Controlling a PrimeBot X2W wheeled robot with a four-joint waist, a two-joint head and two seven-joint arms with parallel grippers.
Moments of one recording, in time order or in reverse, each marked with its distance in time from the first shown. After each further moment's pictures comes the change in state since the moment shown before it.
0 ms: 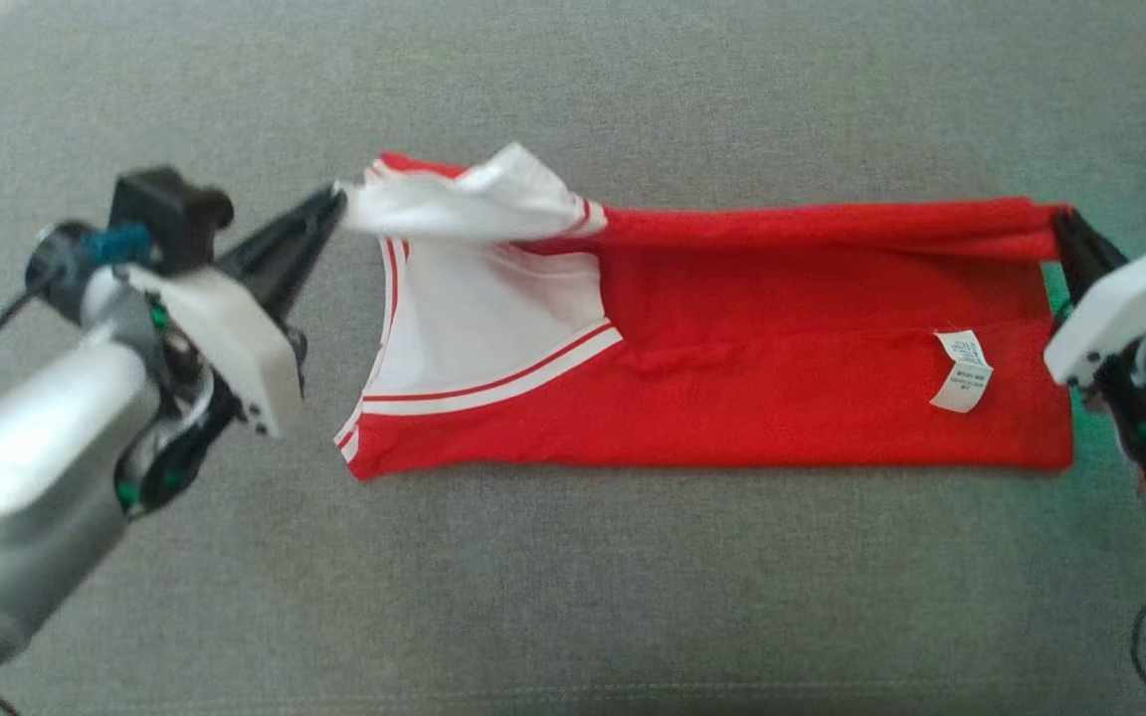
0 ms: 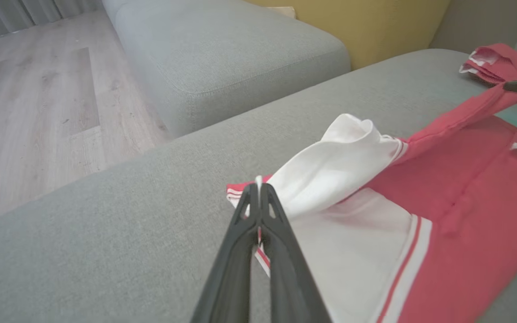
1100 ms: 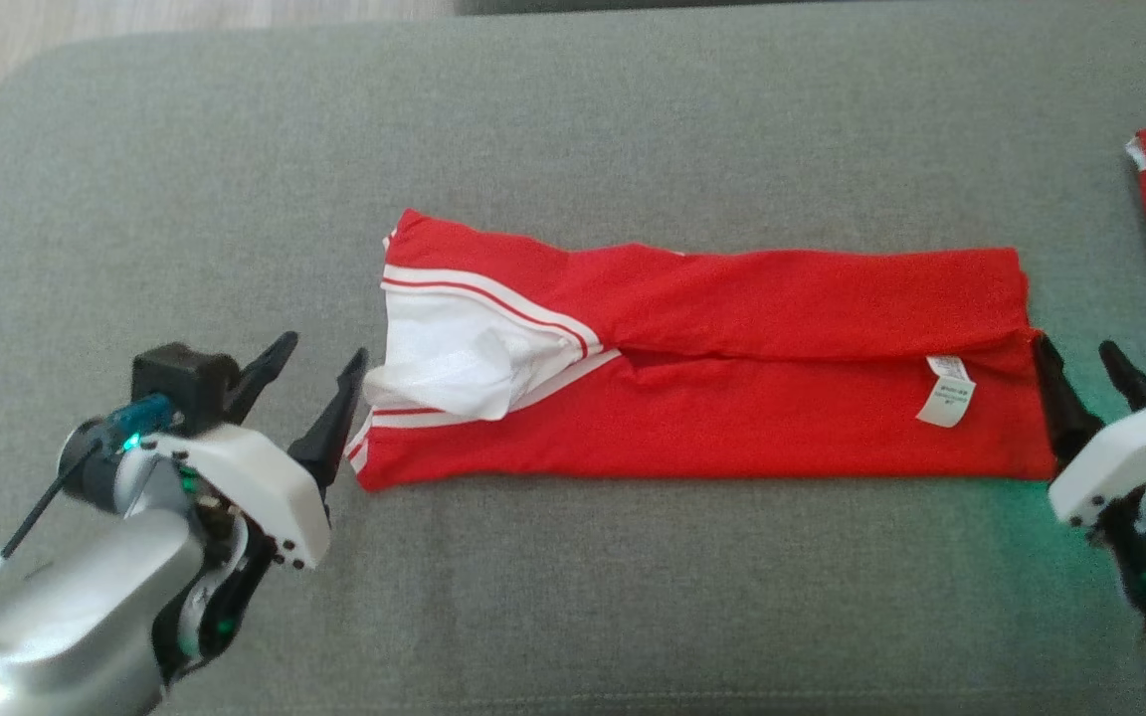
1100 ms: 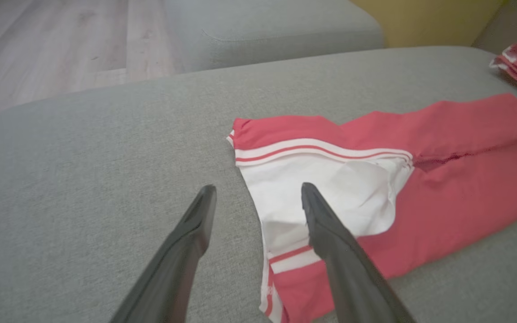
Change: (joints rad) left arm 0.300 0.036 0.027 -0.168 -0.086 0.248 -0.073; right arm 0.374 0.064 -0.175 -0.338 -0.068 0.000 0.039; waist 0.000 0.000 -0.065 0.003
